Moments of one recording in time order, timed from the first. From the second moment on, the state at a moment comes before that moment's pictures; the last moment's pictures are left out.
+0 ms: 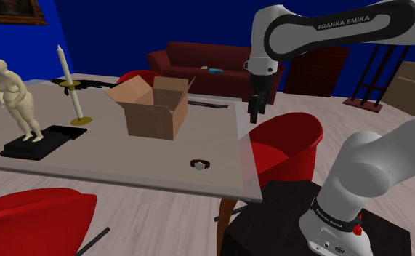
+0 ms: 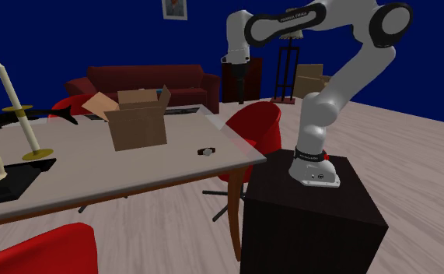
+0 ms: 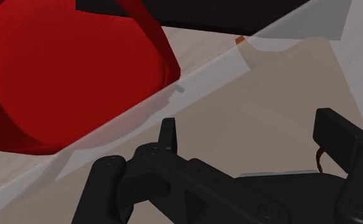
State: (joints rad) arm 0.05 -0.67 0.04 -2.49 -0.02 1.73 -0.10
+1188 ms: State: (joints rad) arm 0.18 -0.21 0.31 -2.41 -0.03 2.25 0.10
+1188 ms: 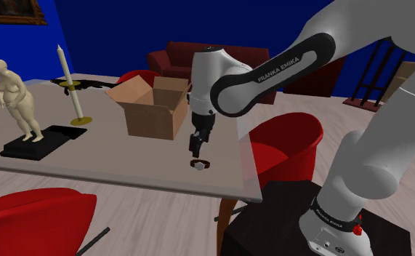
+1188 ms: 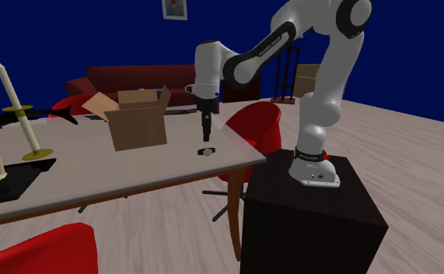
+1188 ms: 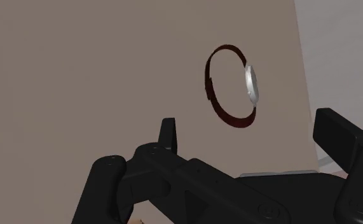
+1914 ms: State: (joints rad) arm 0.18 -0.07 0.34 -2.41 -0.12 2.40 0.17
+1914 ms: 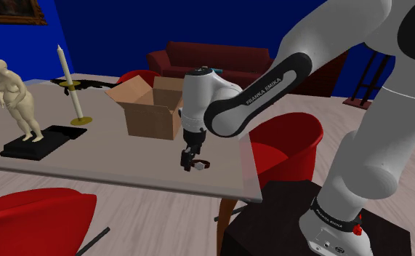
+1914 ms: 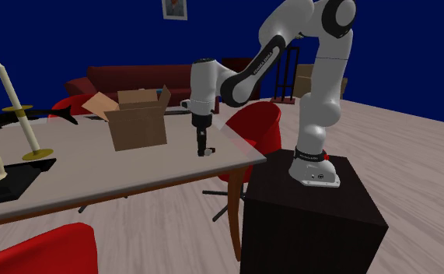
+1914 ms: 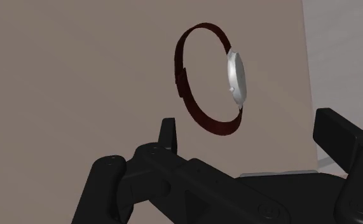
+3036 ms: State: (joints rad) arm 0.18 -0.07 0.34 -2.41 -0.12 2.40 0.17
